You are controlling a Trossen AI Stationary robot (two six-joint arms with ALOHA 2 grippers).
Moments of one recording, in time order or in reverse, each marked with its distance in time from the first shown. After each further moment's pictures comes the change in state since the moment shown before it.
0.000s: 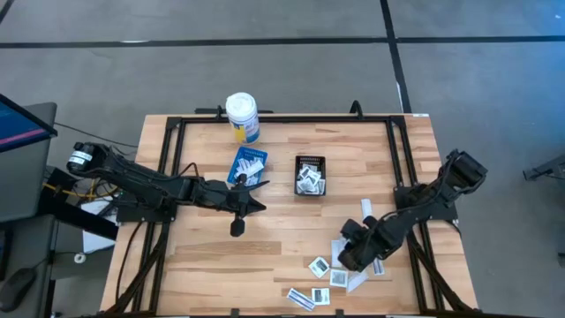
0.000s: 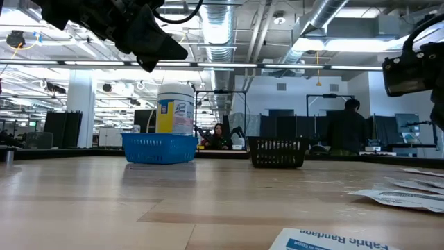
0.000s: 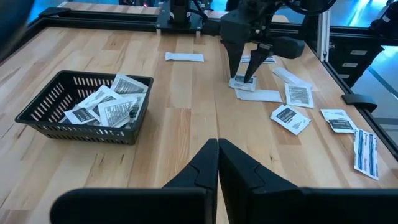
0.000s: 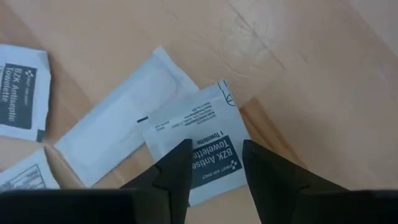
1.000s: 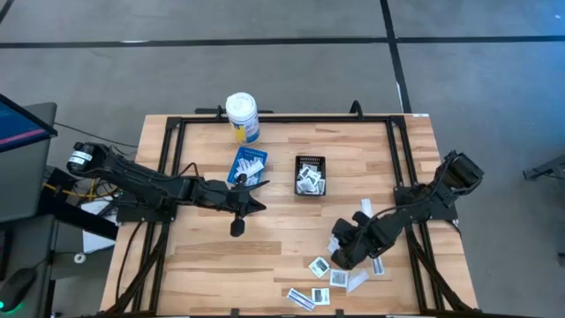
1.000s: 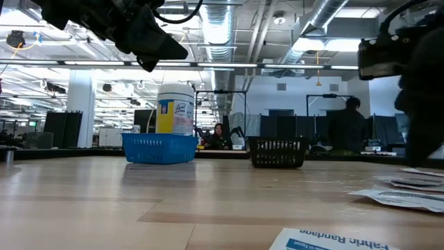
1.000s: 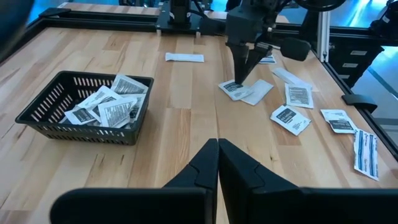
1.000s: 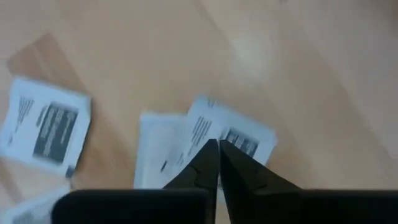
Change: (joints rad) left arm 0.000 0.000 0.000 0.002 0.000 0.000; right arm -0.058 0.019 0.088 -0.016 0.070 -0.211
